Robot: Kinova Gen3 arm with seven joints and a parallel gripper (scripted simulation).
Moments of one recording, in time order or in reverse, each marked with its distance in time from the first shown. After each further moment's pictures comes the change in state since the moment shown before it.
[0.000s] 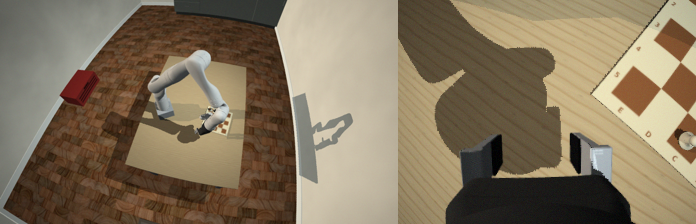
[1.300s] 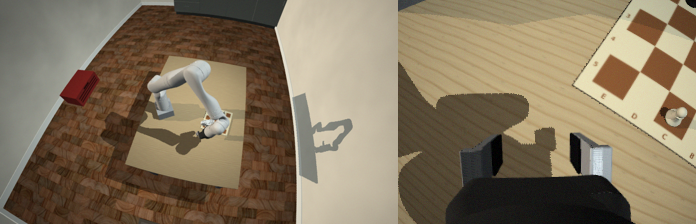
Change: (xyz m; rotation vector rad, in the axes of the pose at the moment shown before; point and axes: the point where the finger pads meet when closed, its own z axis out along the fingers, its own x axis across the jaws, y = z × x) arm 0.005 0.018 0.004 0.134 0.095 0.084
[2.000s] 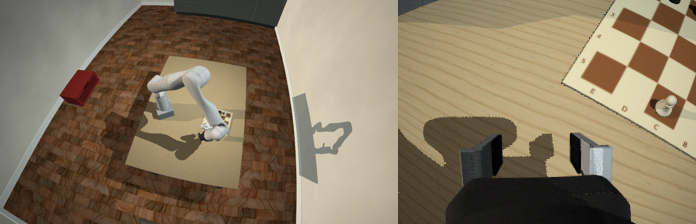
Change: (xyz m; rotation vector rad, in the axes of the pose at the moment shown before) arm 0.004 0.009 0.001 0.069 0.051 0.040
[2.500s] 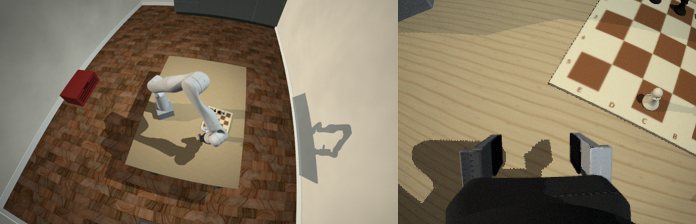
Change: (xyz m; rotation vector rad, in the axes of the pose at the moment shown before) arm 0.006 0.007 0.000 0.071 0.052 0.037
